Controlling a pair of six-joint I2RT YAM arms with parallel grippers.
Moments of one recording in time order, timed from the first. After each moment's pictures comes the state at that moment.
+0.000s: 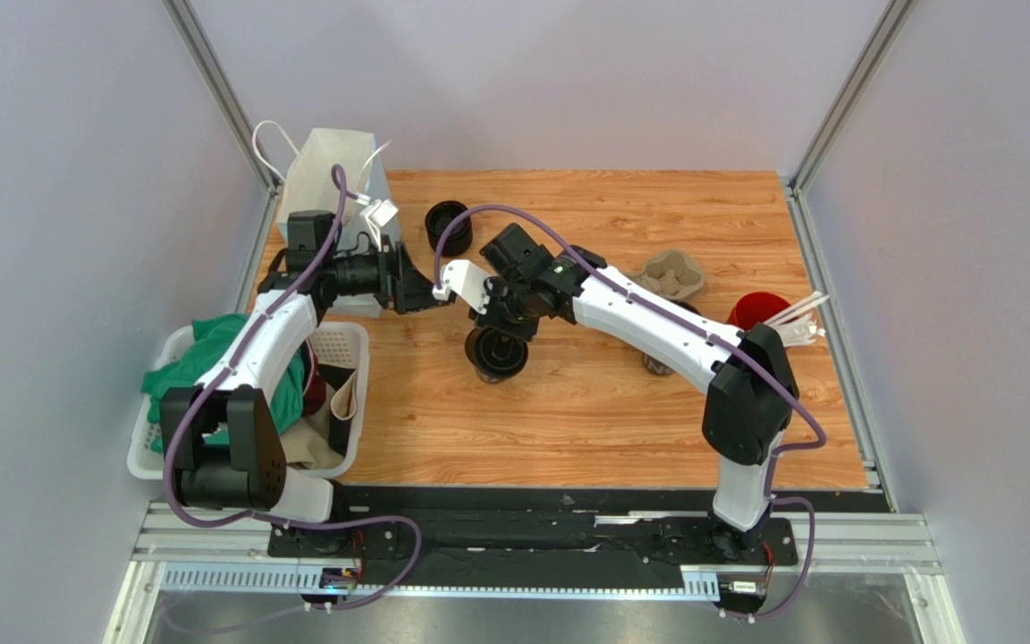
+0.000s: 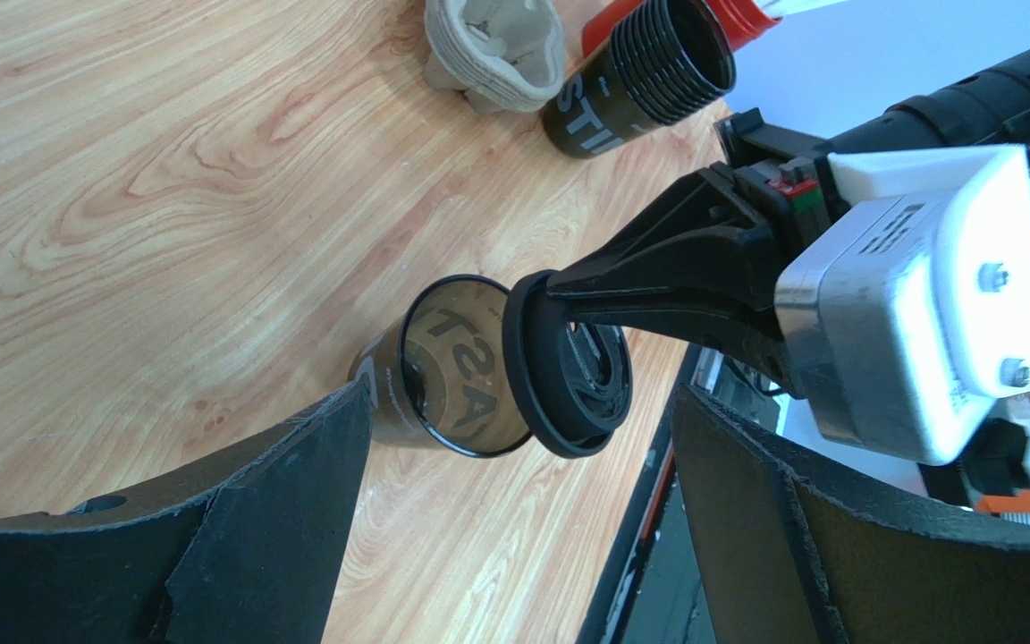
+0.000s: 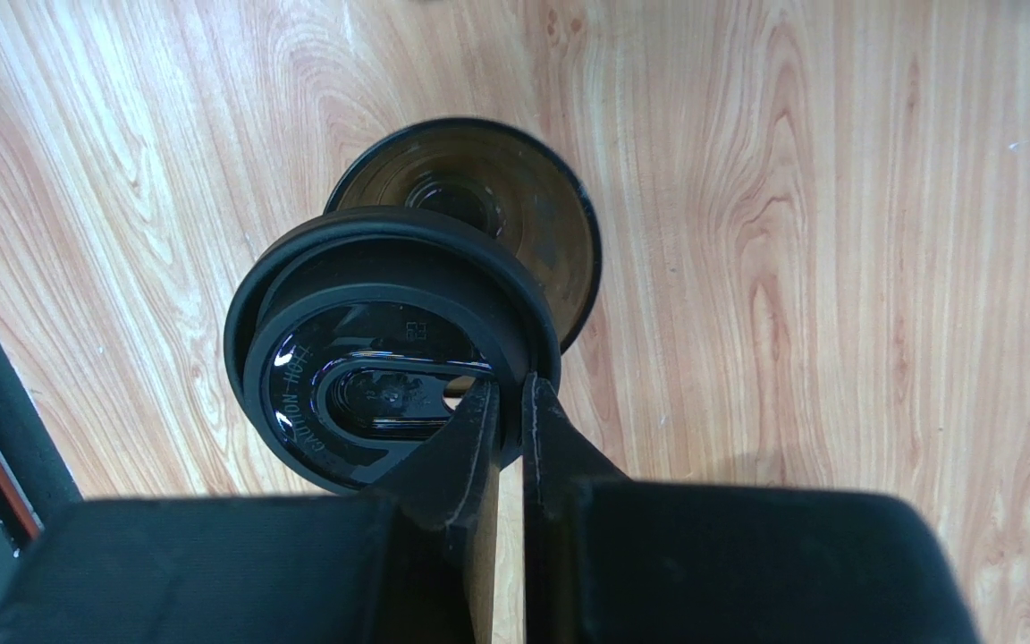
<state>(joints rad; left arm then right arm) -0.02 1.43 1.04 -0.28 1.13 -0.07 0.86 1.85 1.67 -0.81 -0.13 -0.52</state>
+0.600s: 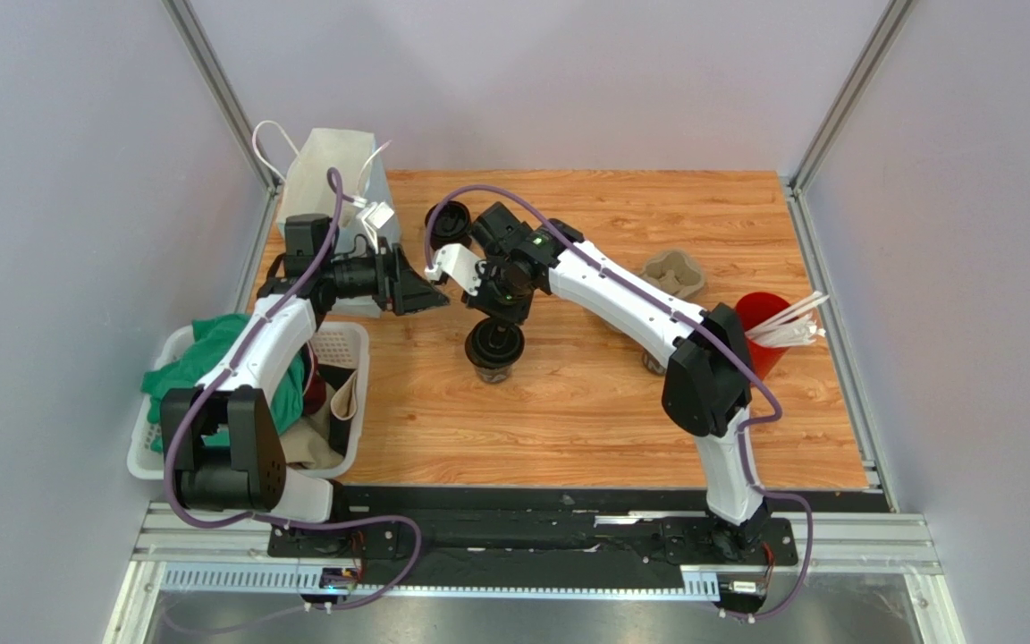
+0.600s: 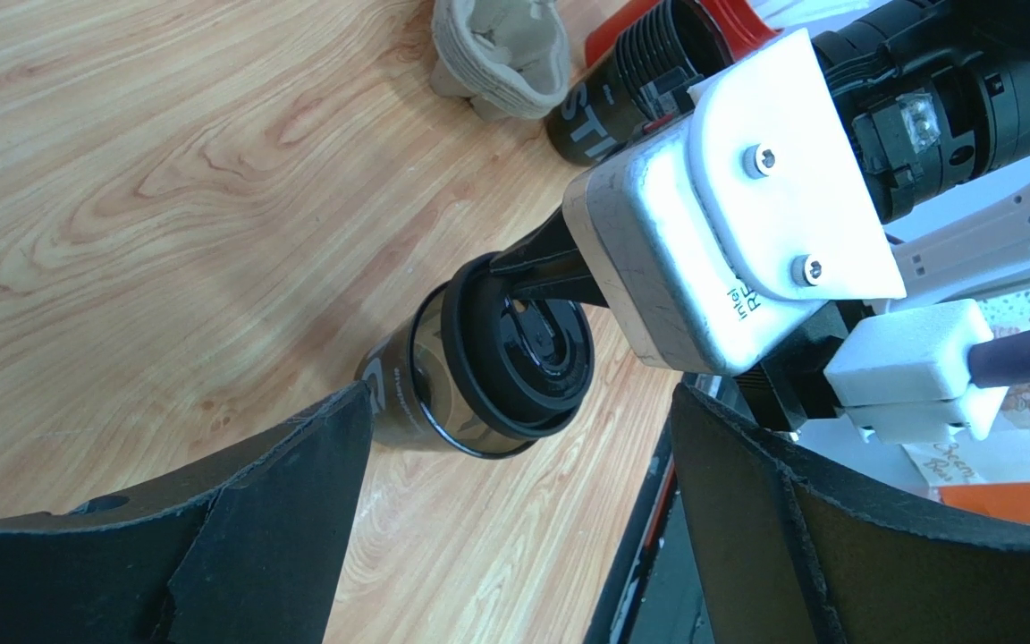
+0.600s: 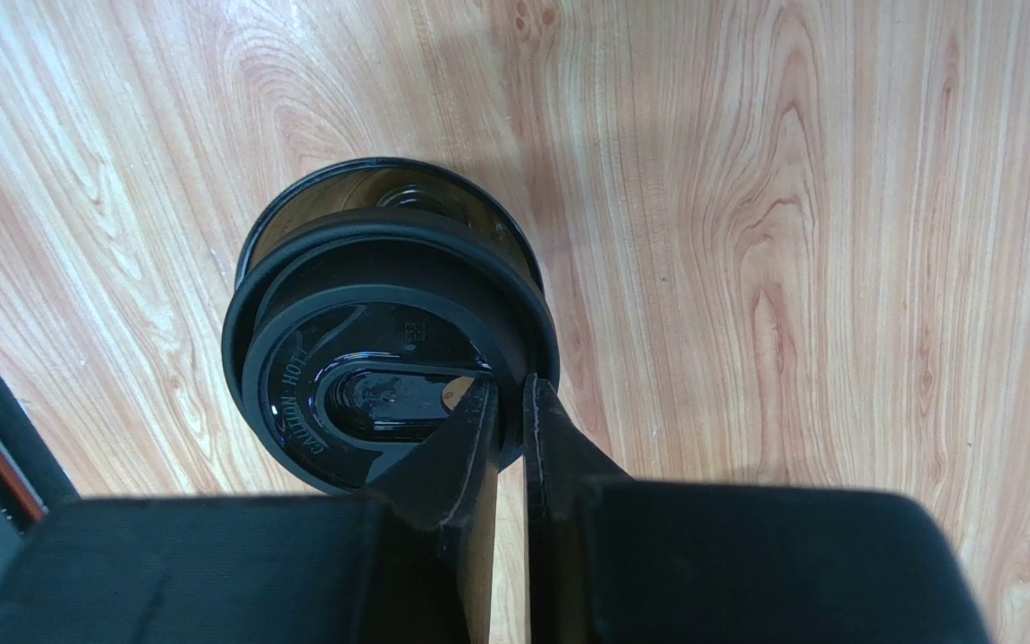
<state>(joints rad) -0.01 1.42 1.00 -0.22 1.14 -0.11 0.81 2.06 1.95 -0.99 -0.16 -0.51</state>
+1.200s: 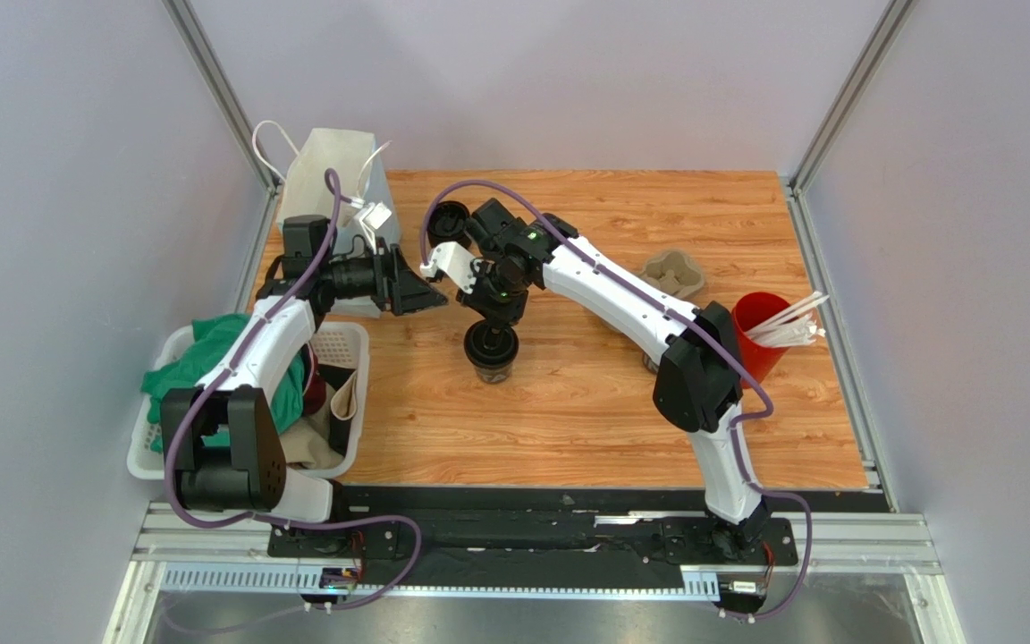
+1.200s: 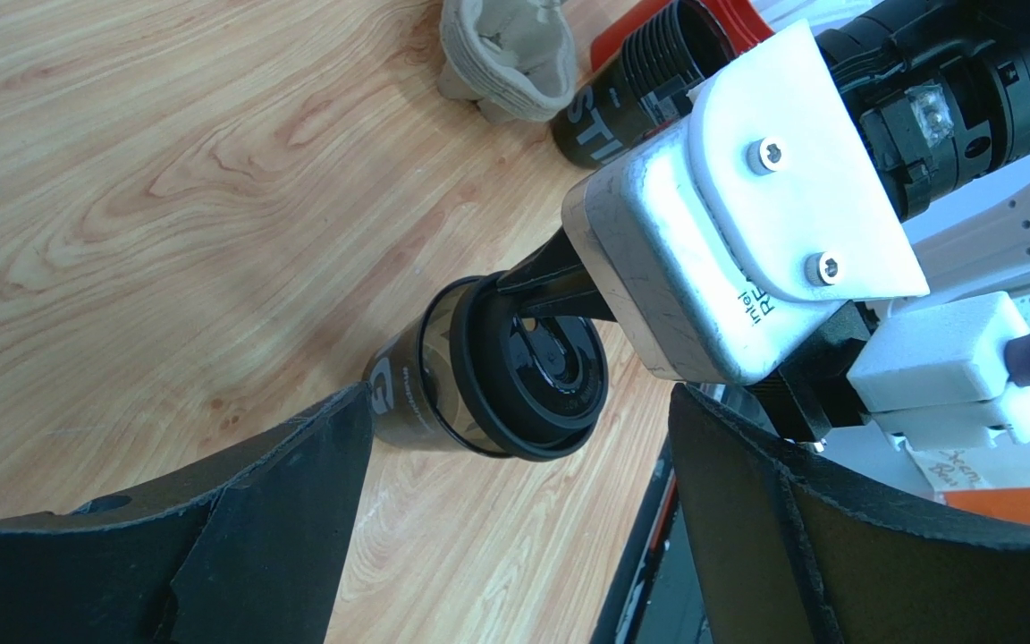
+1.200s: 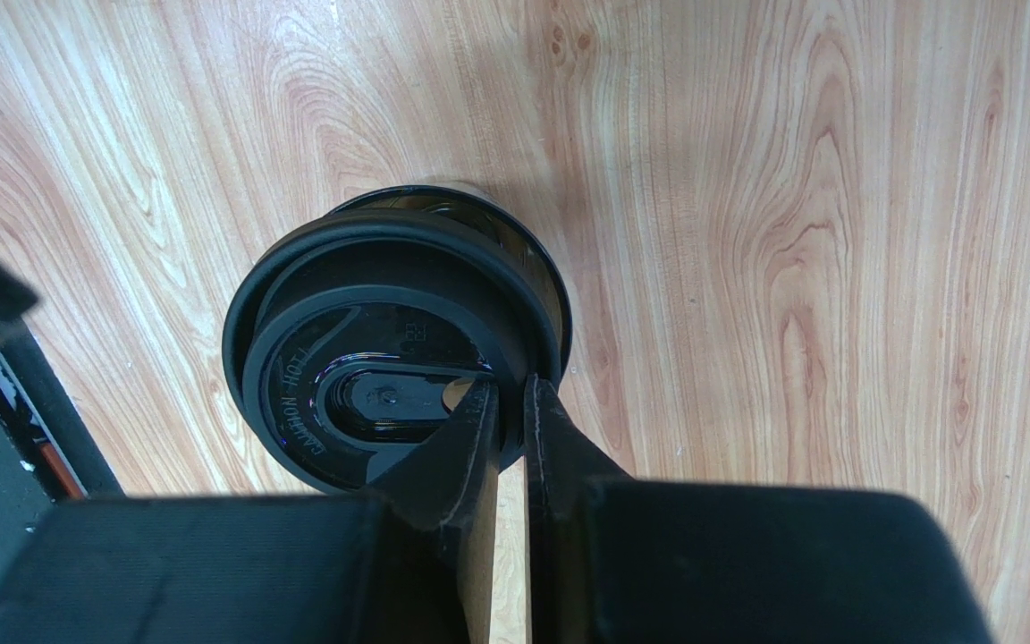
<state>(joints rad) 0.00 1.42 0.99 -0.20 1.14 -0.11 0.81 2.11 2.04 -1.05 -0.21 -0.50</state>
